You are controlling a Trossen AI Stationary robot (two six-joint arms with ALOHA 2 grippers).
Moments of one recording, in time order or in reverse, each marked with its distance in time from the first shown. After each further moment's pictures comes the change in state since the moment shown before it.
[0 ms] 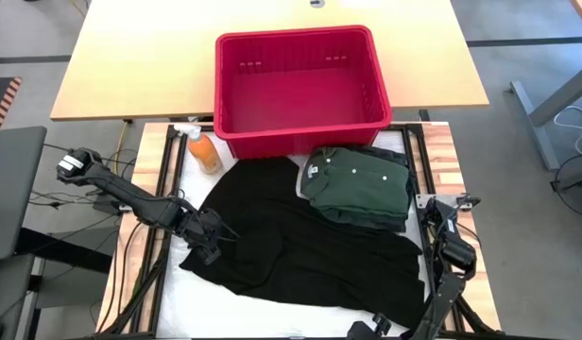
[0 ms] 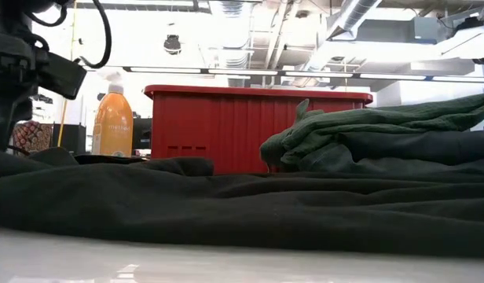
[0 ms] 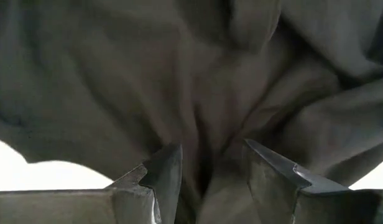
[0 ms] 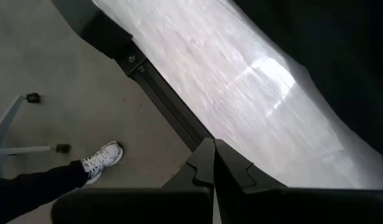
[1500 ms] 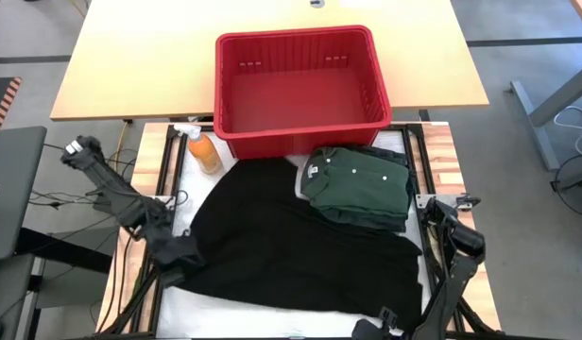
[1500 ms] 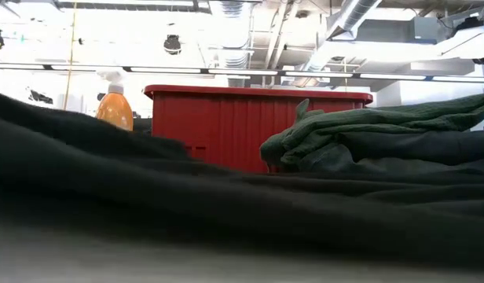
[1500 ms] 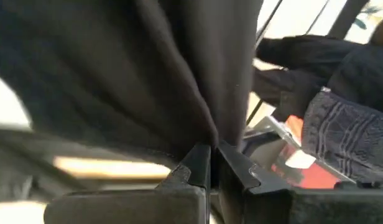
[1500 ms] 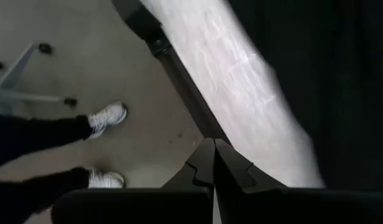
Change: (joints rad) left arm -0.310 -0.209 0.132 0.005 0.383 -0.325; right arm -0.010 -0.137 0.000 -0.049 -0.135 -0.186
